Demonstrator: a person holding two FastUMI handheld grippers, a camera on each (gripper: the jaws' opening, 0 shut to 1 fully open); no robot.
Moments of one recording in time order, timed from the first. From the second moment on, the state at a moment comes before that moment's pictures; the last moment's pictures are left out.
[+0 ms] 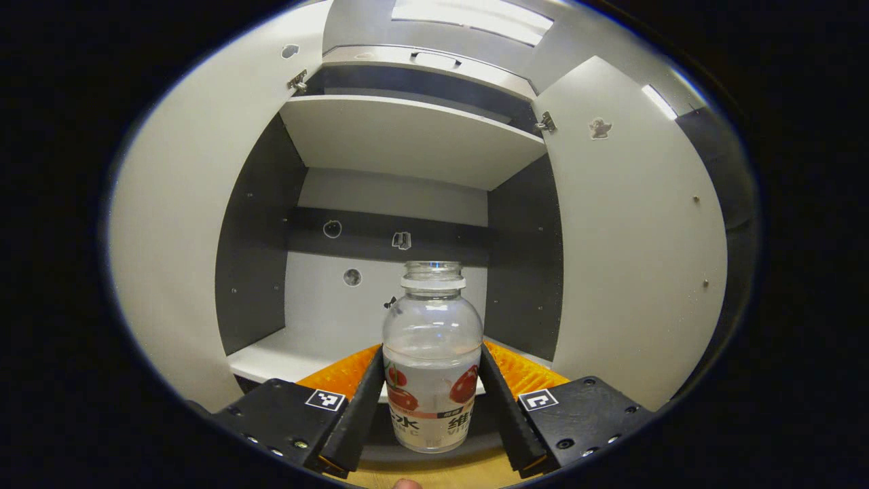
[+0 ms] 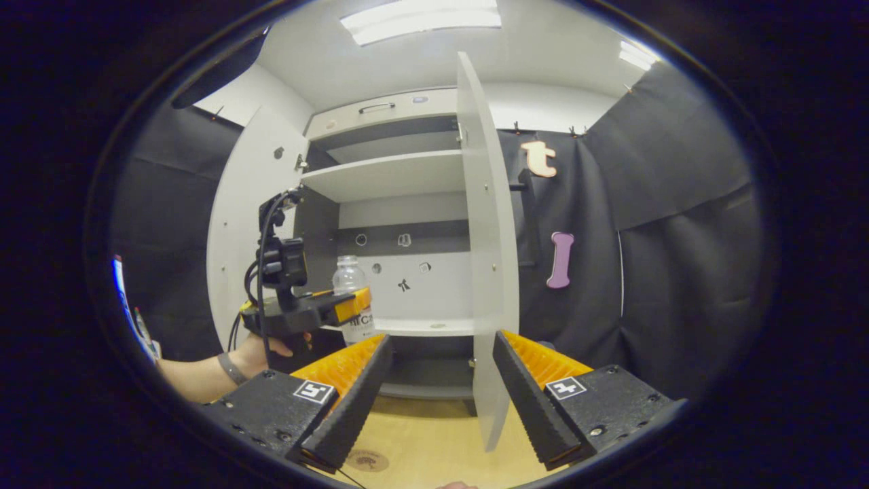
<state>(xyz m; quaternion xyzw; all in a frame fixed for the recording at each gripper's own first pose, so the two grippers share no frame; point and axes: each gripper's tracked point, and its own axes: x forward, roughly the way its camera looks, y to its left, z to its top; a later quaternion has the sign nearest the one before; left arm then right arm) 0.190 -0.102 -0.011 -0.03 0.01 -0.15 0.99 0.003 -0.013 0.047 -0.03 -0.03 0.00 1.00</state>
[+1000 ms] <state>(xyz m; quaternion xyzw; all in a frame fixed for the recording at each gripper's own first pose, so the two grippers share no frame) 0.020 -0.119 -0.242 0.00 0.08 -0.15 0.99 0.006 -0.018 0.043 -0.04 0.02 0.02 1.00</state>
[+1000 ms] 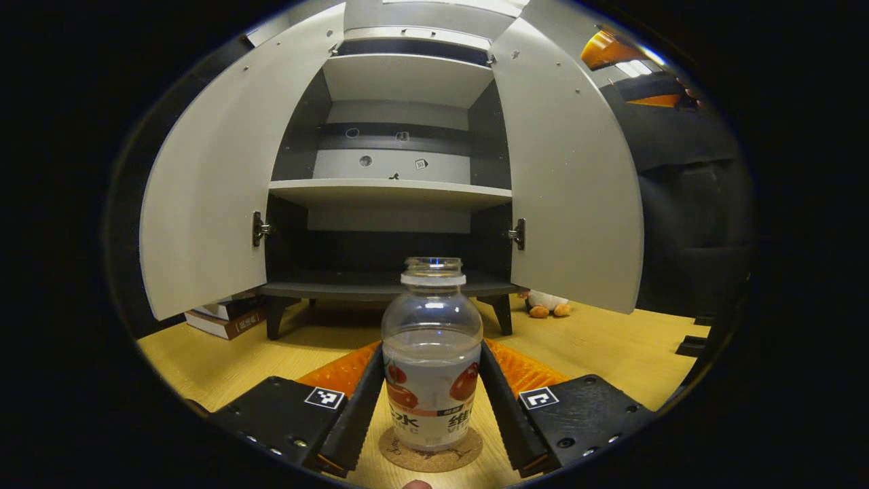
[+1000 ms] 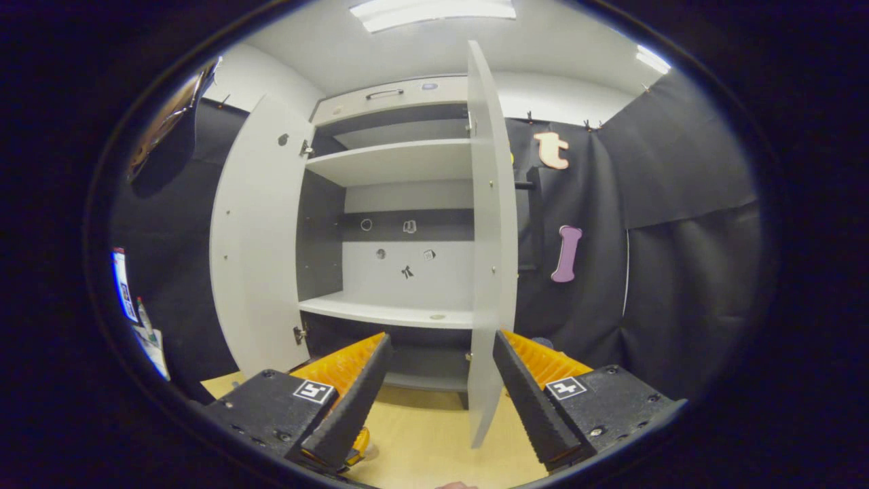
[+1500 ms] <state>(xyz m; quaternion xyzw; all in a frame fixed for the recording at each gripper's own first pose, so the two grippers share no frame) 0.008 -0.119 -0.244 0.02 0.08 -0.15 0.98 0.009 -0.005 0.041 -0.03 0.03 0.03 1.00</state>
